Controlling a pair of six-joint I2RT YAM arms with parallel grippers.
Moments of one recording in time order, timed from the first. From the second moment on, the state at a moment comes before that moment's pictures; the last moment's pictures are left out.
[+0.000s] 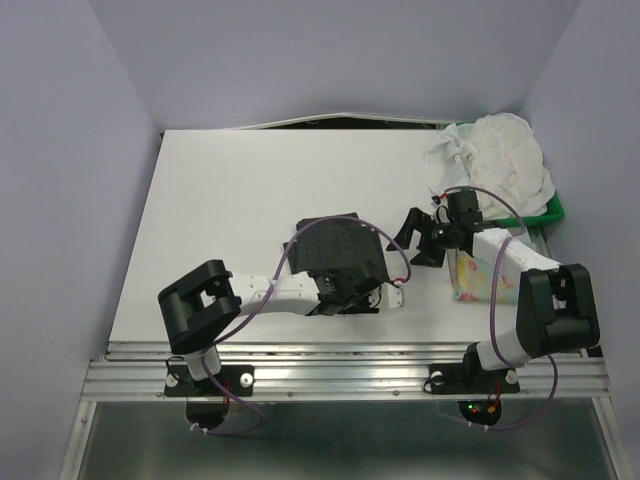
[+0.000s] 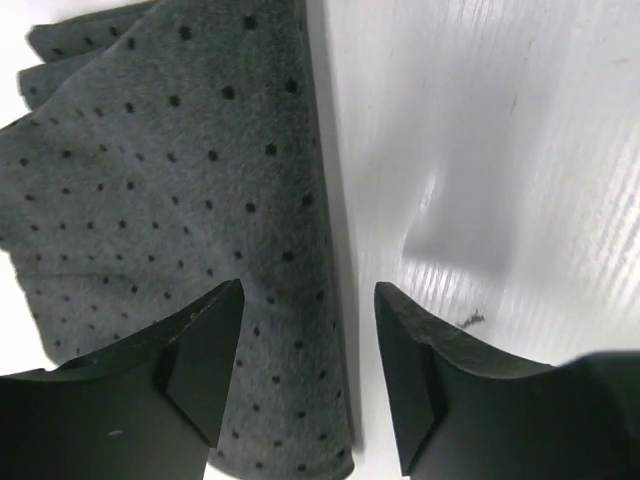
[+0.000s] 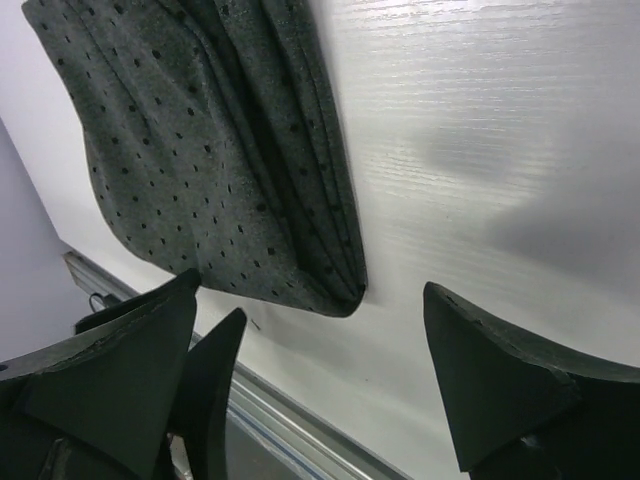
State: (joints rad) left arm -1.18 1.66 0.98 -0.25 -0.25 0.54; right arm 0.13 1.45 0.83 -0.36 -0.56 0.53
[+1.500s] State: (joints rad) left arm -1.05 1.65 1.02 -0.23 0.04 0.54; right arm 0.24 1.91 0.80 0.32 -1.04 0.77
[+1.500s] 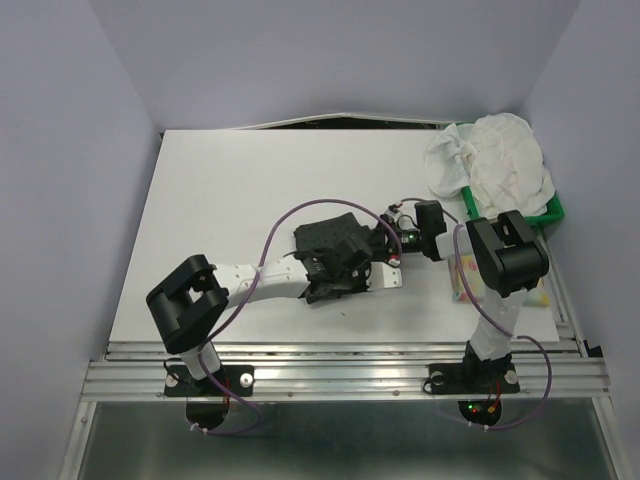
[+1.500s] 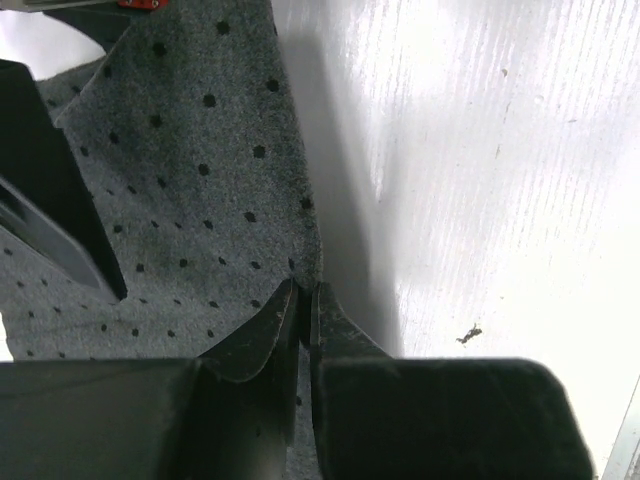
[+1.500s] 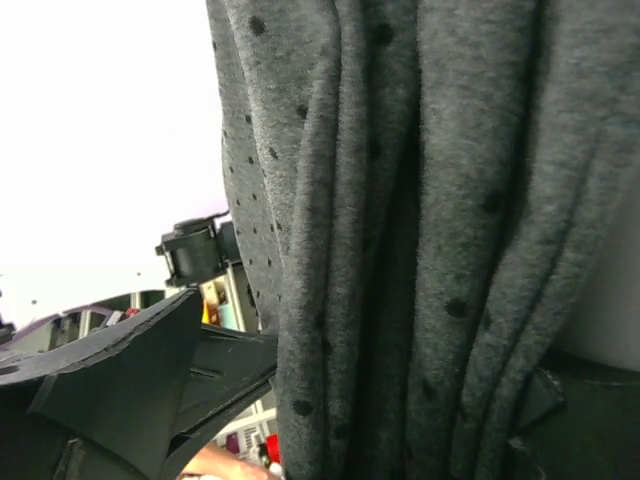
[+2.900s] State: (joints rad) left arm -0.68 1.22 1.02 -0.41 0.26 0.44; right arm 0.00 1.27 1.15 -1.11 -0.40 -0.43
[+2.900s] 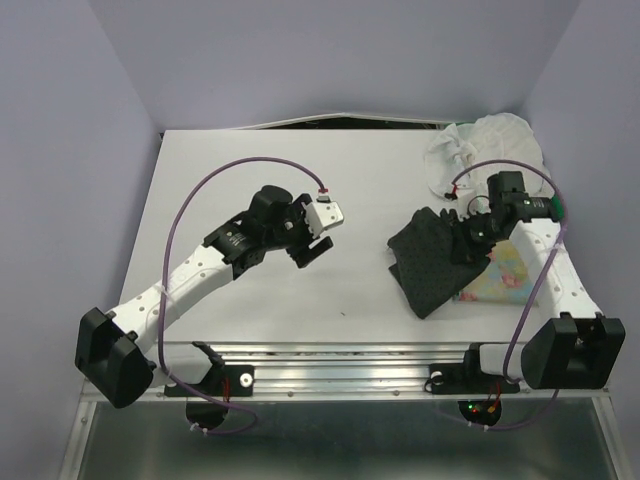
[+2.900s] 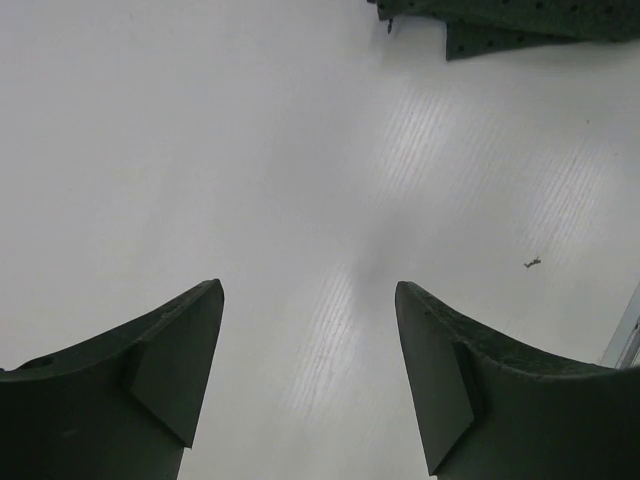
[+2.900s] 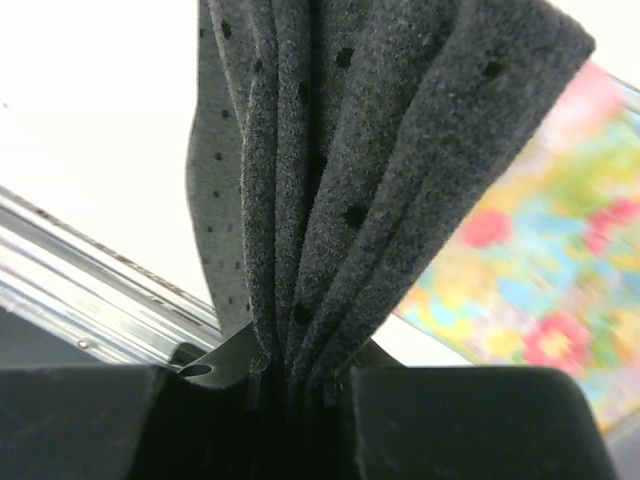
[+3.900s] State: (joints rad) left arm -0.68 1.24 1.00 -0.38 0.28 0.44; right arm -0.69 1.57 1.22 -1.26 -0.61 -0.90
